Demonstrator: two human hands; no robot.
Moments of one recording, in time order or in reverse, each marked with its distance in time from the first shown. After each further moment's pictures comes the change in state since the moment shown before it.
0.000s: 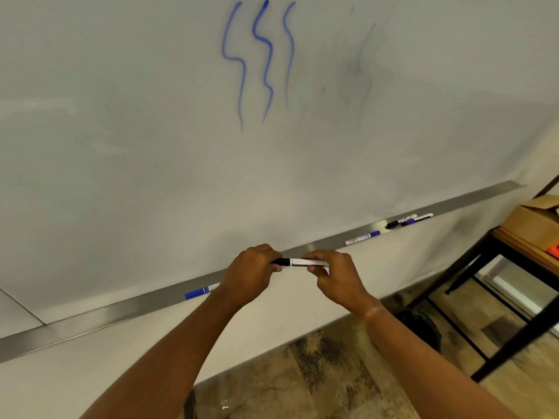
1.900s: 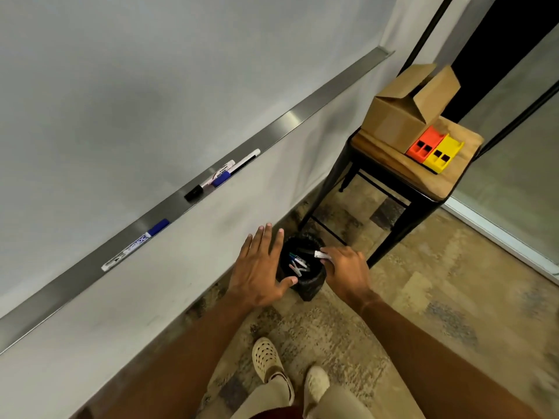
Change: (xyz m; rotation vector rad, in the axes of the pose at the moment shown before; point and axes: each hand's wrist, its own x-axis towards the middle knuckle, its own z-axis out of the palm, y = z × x) left_hand 0.246 0.244 0.453 0.267 -0.640 0.135; right_hand -0.054 0.497 -0.246 -0.530 0.011 0.521
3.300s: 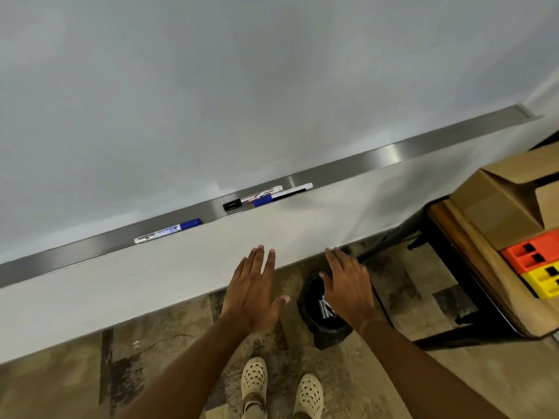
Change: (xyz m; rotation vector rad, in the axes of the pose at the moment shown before) left_hand 0.022 0.011 -0.004 -0.079 0.055 -0.543; right_hand 0.132 0.004 0.011 -0.016 -0.137 -0.437
